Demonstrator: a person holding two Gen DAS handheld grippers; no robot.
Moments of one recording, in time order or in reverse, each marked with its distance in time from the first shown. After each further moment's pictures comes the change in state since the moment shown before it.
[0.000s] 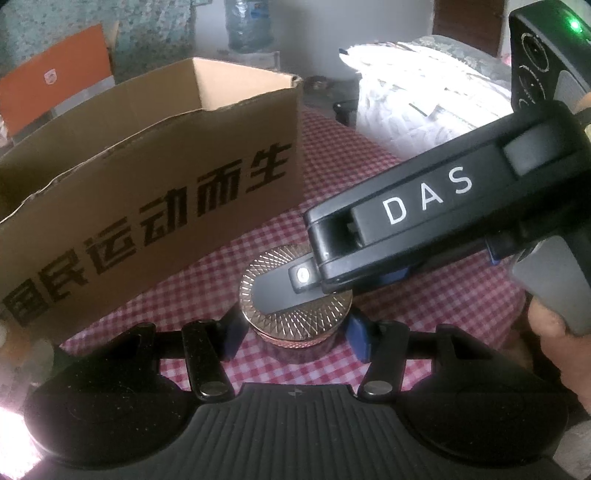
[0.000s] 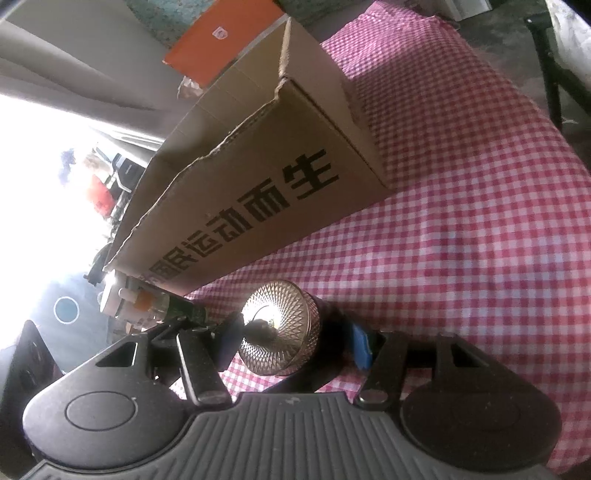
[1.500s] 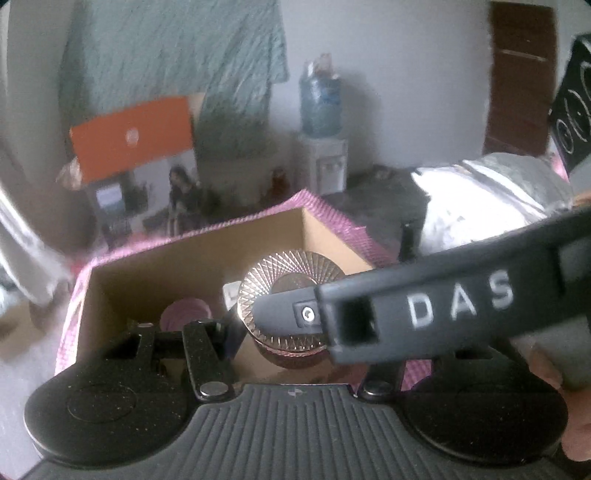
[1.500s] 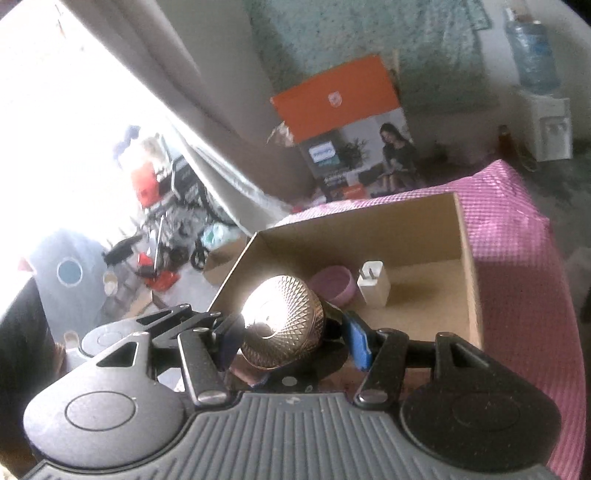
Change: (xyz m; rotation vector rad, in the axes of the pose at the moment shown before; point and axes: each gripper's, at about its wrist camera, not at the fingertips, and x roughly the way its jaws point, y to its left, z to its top) left arm -0.079 0.068 0.084 -0.169 -0.225 0.153; right arm -0.021 0.151 0.086 -0.403 -0.151 0.021
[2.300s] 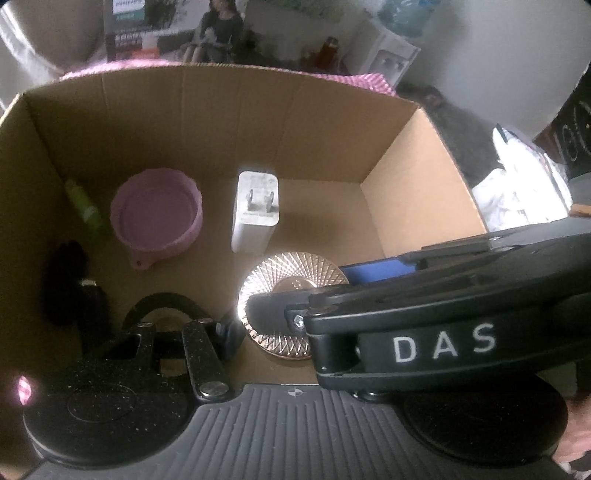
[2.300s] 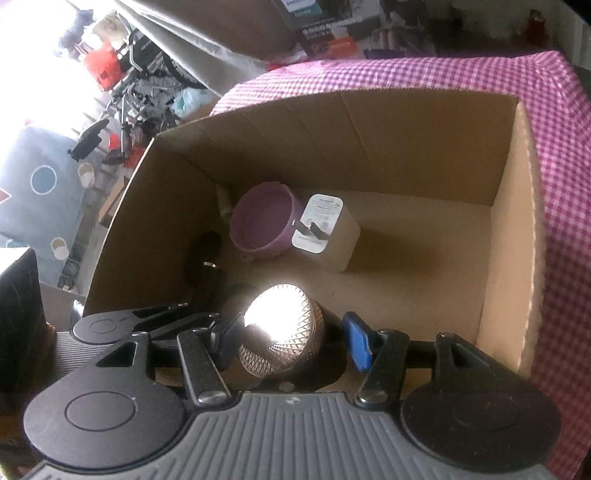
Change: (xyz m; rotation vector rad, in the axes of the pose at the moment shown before) left arm 0.137 0.066 0.005 -0.408 0.449 -0.075; right arm 0.163 -0.071 0.050 0.034 0.532 -0.010
